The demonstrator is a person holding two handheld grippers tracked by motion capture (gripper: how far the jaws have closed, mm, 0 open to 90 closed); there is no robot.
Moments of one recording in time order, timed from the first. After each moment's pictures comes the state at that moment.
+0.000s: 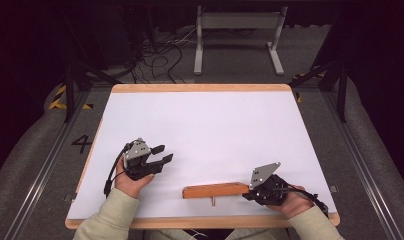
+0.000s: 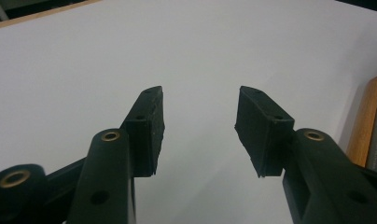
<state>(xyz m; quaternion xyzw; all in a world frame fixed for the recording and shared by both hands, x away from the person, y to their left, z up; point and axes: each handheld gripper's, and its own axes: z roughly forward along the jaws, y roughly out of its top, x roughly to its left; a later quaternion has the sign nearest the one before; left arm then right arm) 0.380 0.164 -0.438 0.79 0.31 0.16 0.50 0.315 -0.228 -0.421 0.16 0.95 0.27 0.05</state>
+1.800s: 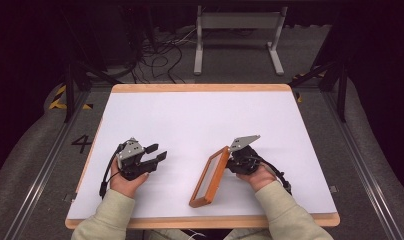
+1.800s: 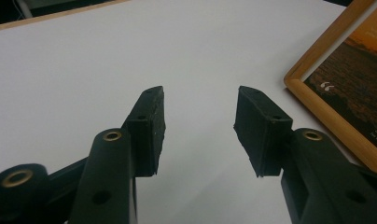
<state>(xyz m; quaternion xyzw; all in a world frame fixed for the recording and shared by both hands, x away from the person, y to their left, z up) 0.381 0.179 -0.441 0.78 0.34 0.18 0.50 0.397 -0.178 -0.432 0.26 0.89 0.37 0.08</state>
